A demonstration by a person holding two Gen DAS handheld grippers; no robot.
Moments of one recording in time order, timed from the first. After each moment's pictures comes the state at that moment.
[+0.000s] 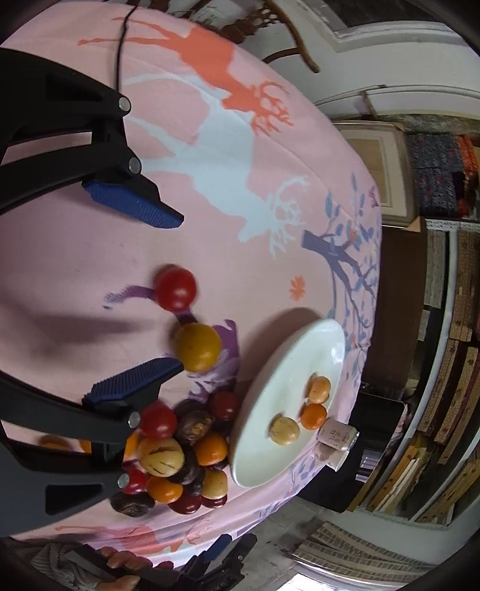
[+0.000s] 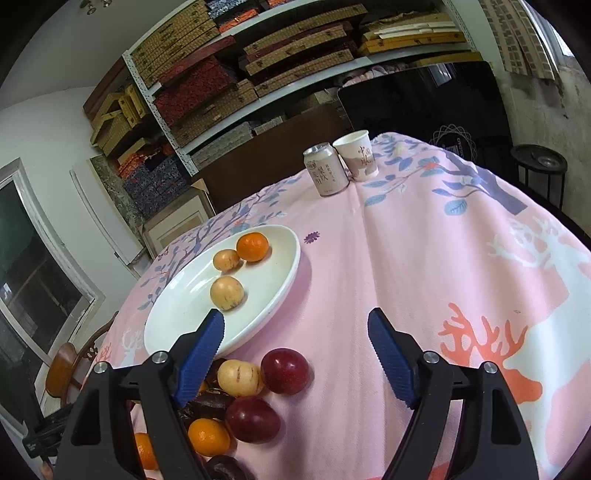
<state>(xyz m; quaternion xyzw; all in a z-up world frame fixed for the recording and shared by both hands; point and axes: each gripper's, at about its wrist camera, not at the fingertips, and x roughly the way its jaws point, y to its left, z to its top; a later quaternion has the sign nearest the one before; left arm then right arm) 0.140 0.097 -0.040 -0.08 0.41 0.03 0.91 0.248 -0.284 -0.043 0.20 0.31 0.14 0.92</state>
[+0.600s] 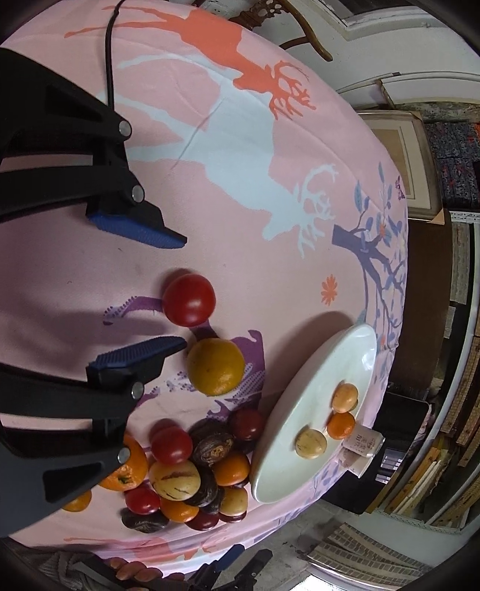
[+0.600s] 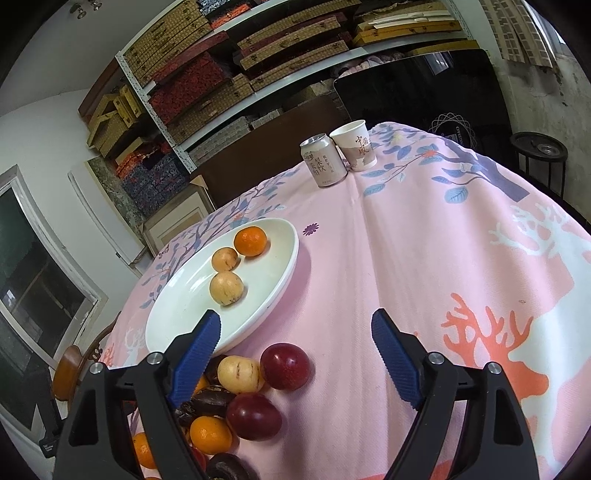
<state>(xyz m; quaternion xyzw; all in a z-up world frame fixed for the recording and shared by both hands) 0.164 0.102 -0.059 -0.07 0.45 0.02 0.89 0.248 -0.285 -0.046 0.21 0.32 0.14 0.91</state>
